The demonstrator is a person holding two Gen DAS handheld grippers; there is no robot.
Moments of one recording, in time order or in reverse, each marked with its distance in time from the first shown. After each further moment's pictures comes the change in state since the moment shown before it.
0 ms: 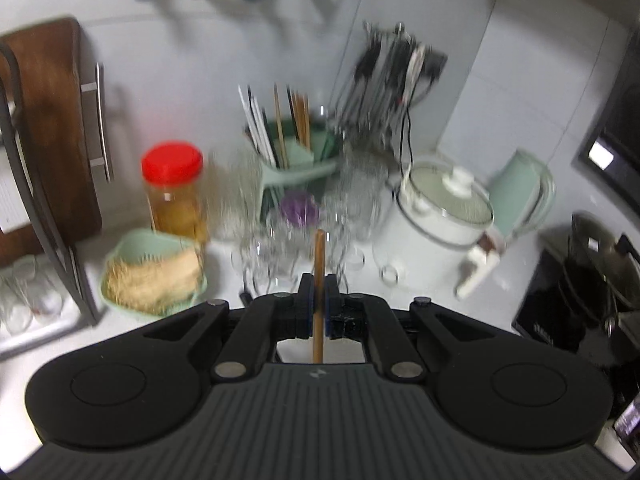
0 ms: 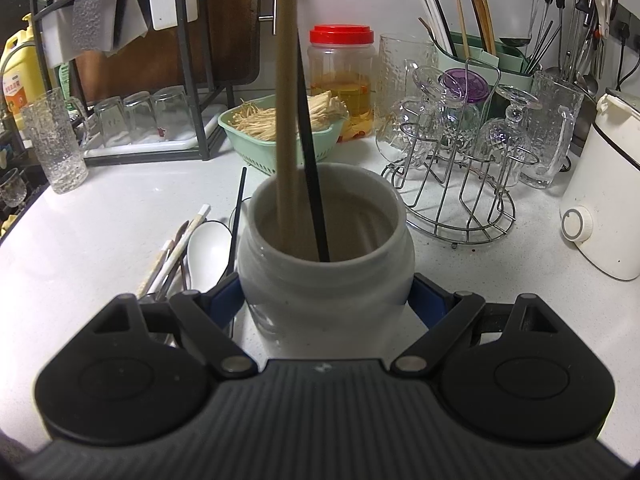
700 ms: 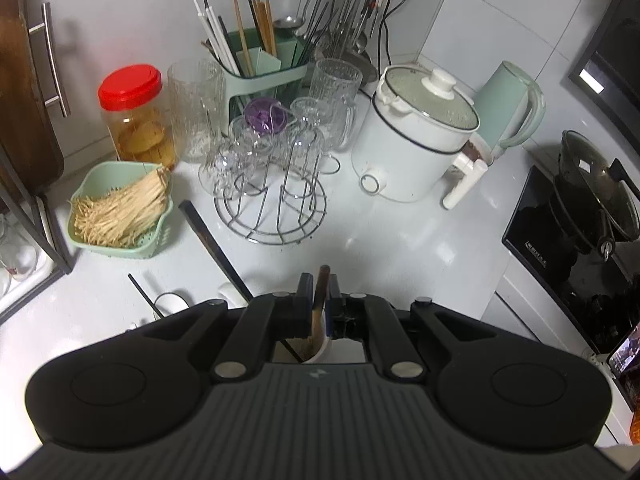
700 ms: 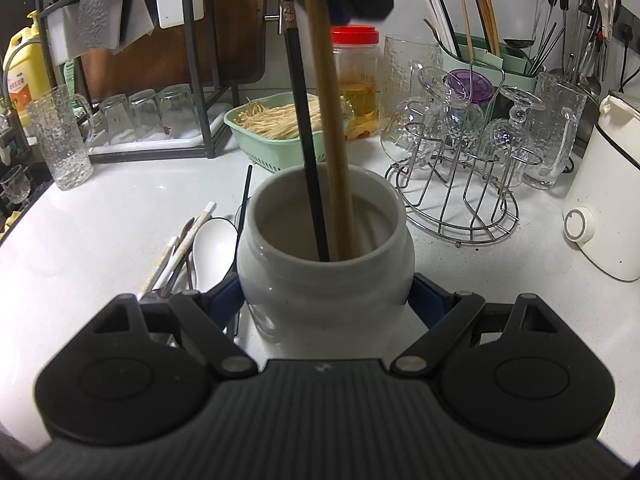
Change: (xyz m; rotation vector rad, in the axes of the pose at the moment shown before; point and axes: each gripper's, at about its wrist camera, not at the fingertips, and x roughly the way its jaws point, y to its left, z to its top) left arm 0.032 -0.018 -0.026 0.063 0.242 -0.040; right arm -0.003 0.002 -0.002 -0.008 0.001 0.007
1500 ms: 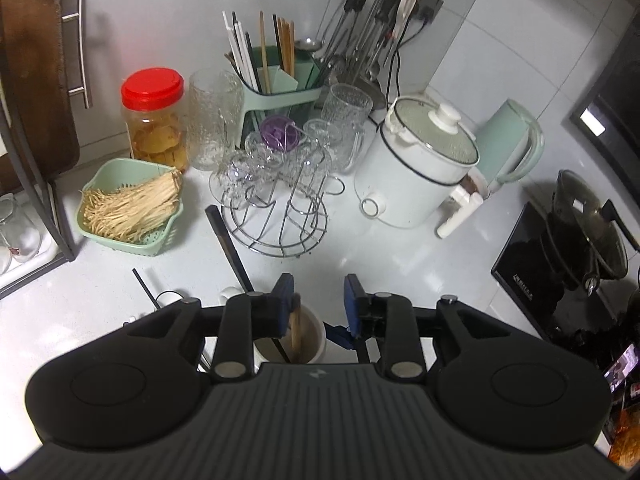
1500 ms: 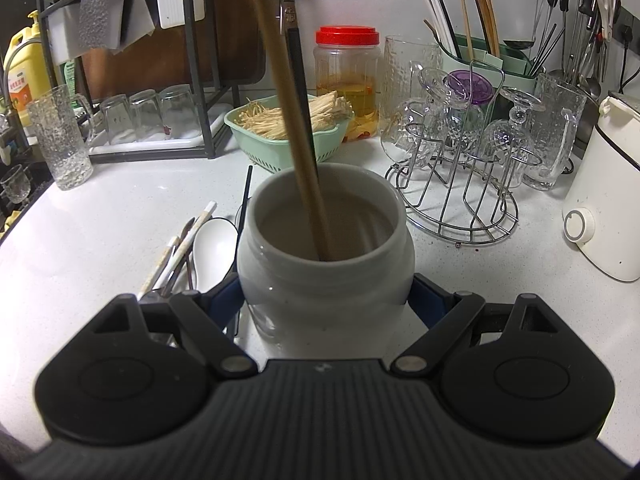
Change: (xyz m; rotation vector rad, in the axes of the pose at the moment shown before) left arm -0.029 0.012 -0.004 -0.094 -0.079 -0.021; right arm 0.000 0.001 0.000 0.000 -0.002 0.000
